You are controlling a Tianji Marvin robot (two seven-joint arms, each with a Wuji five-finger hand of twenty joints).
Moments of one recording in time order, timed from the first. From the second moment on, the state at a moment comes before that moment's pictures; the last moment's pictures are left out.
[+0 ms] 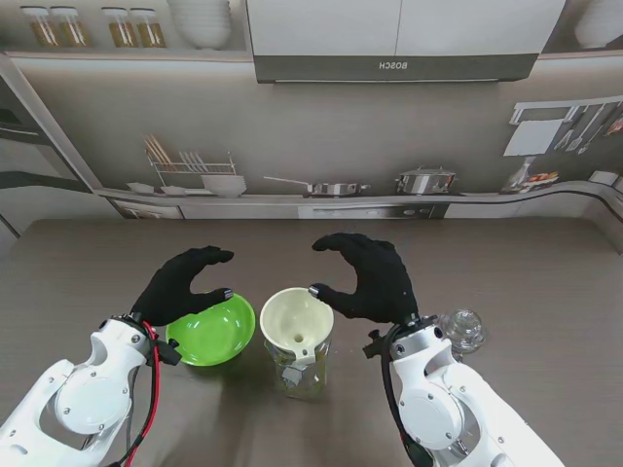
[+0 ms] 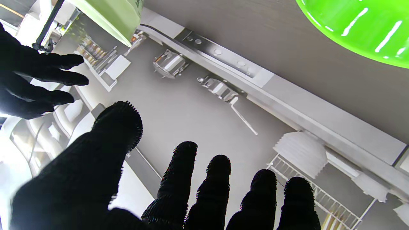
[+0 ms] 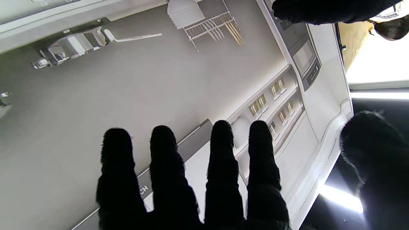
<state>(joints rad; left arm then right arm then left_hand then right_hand) 1.71 -1.11 -1.44 -1.75 0.48 -0.25 0.05 -1.57 -1.16 1.08 -1.76 -0.79 -0.14 -0.44 0.66 -0.52 0.65 -0.13 0.62 0.15 0.13 0.28 0.56 0.21 0.07 0.24 0.30 0.33 0.09 0.30 0.10 0.31 0.21 0.55 0.14 -0.49 0.86 -0.08 0.43 -0.15 0.64 0.46 0.61 -0.05 0.43 0.33 0.61 0.27 0.13 0.17 0.28 0.39 0.64 0.47</state>
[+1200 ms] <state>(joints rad) 1.76 -1.12 -1.45 -1.79 0.53 -0.33 0.12 -1.20 -1.06 0.91 -1.75 -0.68 0.08 0.35 0.67 -0.53 0.69 -0.13 0.62 0.14 0.13 0.28 0.56 0.21 0.07 0.24 0.31 0.32 0.09 0.30 0.12 0.31 0.21 0.52 0.16 -0.51 0.77 -0.06 0.43 0.00 0.69 0.46 0.61 0.02 0.56 0.47 0.83 0.21 0.39 0.42 0.51 0.36 0.99 0.66</state>
